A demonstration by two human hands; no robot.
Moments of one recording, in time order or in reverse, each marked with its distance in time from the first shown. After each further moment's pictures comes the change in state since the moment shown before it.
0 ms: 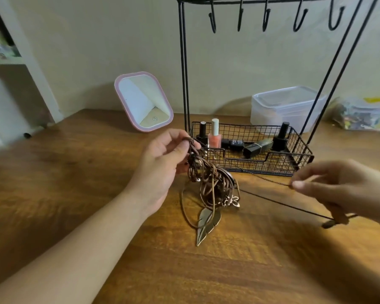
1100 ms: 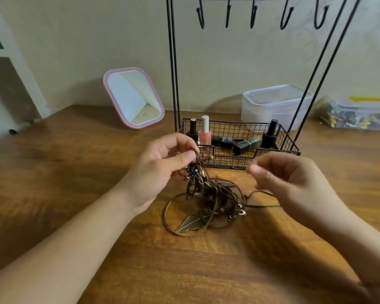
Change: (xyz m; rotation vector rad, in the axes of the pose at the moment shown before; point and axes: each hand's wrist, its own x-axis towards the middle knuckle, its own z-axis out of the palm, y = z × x) left_hand -0.004 0.002 0.003 0.182 -0.228 0.048; right_hand 0.009 -0.010 0.055 0.118 0.328 -0.405
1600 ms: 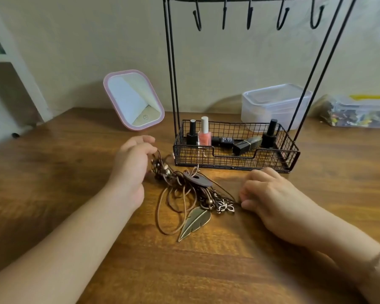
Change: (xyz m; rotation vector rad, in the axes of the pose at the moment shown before) left_hand 0.017 -0.012 -0.015 -0.054 0.647 -0.333; right_hand 0.003 0.019 0.009 -0.622 -0.375 -0.137
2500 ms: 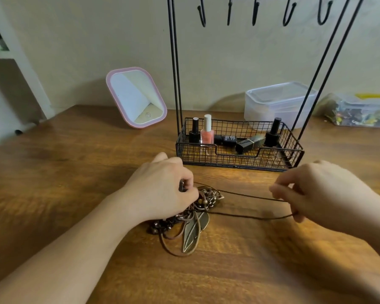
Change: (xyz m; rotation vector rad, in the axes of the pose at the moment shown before) left_hand -0.026 0.000 -0.003 1.326 -0.592 0.576; right_hand -0.017 0.000 -0.045 -0.158 0.009 0.189
